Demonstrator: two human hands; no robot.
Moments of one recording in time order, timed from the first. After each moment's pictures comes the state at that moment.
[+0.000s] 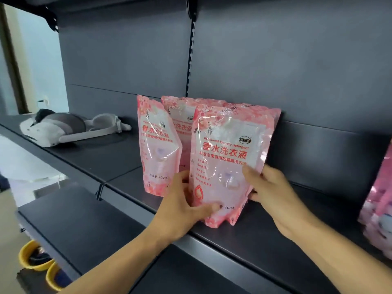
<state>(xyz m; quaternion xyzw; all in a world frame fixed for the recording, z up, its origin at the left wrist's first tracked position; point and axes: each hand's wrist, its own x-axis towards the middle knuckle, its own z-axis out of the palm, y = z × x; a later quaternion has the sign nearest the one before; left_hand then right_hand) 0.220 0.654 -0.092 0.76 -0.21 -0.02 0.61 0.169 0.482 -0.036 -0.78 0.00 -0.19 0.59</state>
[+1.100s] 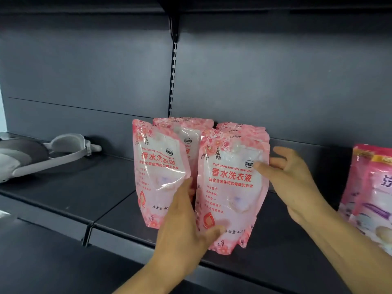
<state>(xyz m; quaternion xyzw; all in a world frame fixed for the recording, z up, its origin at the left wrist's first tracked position) 0.239 0.684 -0.079 0.75 -0.34 0.10 0.56 0.178 0.518 0.018 -0.76 0.14 -0.38 0.51</state>
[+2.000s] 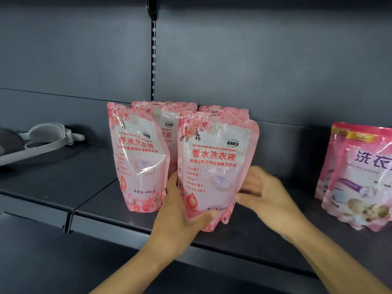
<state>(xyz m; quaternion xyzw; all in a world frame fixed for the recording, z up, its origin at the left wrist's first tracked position) 0.238 0.660 -0.097 0.74 -0.33 0.01 0.58 0.146 0.501 -0.040 -0.82 0.06 -0.25 0.51</state>
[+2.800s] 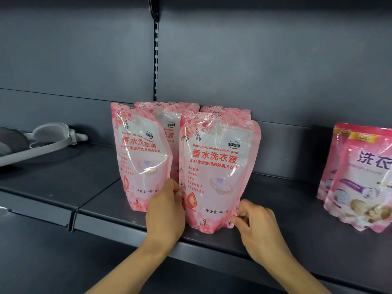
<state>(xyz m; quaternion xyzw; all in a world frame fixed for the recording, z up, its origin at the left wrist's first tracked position) 0.253 0.659 -0.095 0.82 -0.20 0.14 0.52 0.149 0.513 -0.094 -0.92 0.17 -0.25 0.26</state>
